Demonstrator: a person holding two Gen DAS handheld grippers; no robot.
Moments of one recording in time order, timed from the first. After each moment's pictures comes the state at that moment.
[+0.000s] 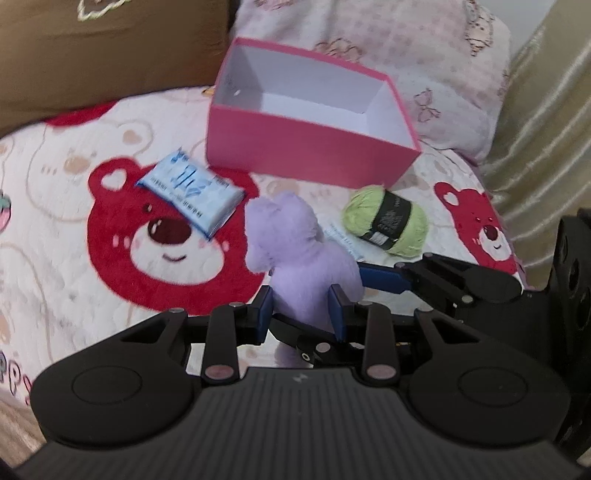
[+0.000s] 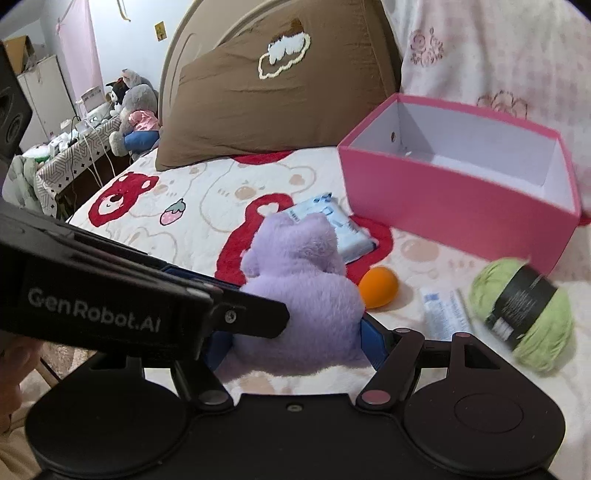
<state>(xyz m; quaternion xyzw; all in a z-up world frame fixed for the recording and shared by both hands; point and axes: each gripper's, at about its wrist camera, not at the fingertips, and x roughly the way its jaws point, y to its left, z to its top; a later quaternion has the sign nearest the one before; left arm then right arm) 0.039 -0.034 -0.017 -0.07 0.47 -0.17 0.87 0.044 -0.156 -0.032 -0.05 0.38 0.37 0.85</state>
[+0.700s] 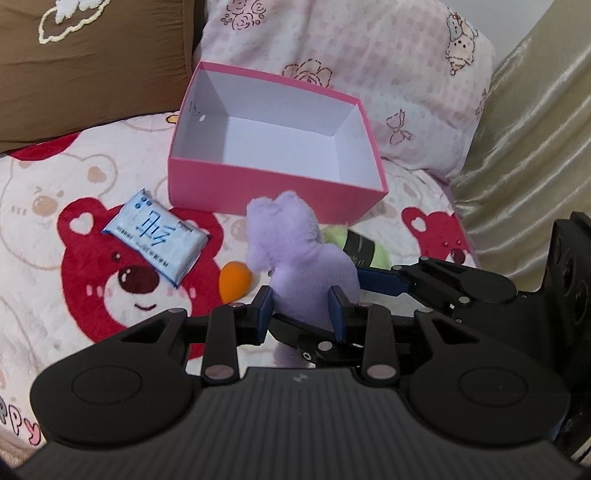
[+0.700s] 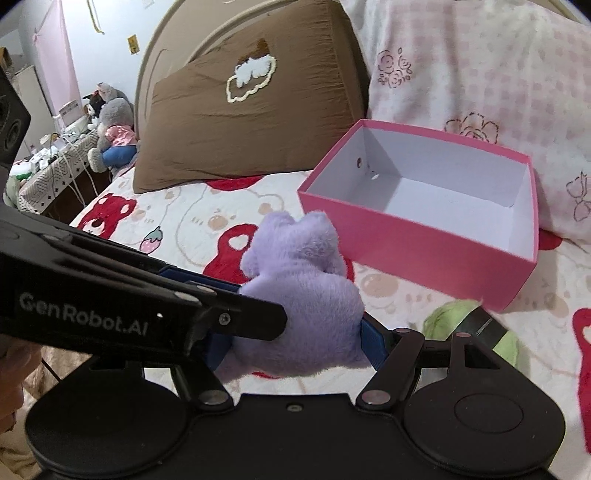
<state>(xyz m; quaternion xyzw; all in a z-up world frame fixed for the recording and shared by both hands) 0.098 -0.044 0.027 -0.10 0.48 -0.21 0.85 0.089 -0.168 0.018 -0.04 0.40 0.33 0.85</state>
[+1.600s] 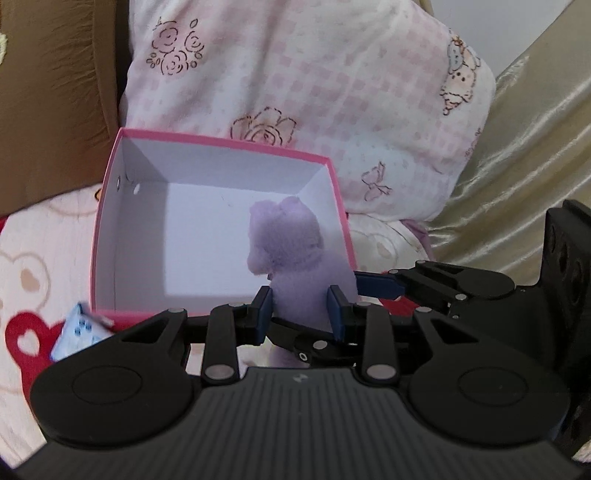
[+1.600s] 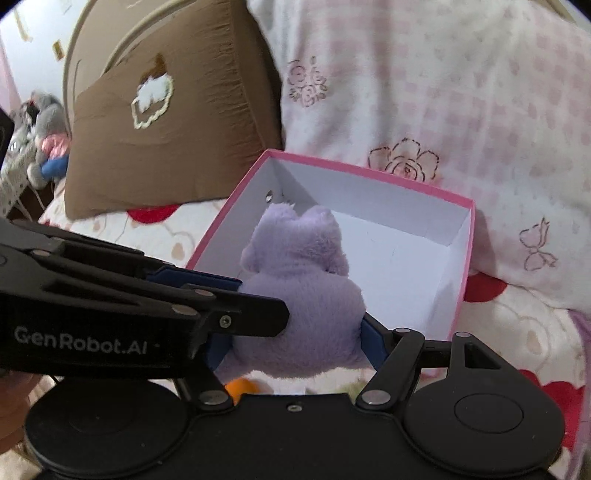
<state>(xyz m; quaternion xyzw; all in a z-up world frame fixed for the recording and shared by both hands) 0.256 -0.102 0.055 -0.11 0.49 -0.26 0.83 0.232 -0.176 0.059 -0.05 0.47 0.27 0.84</state>
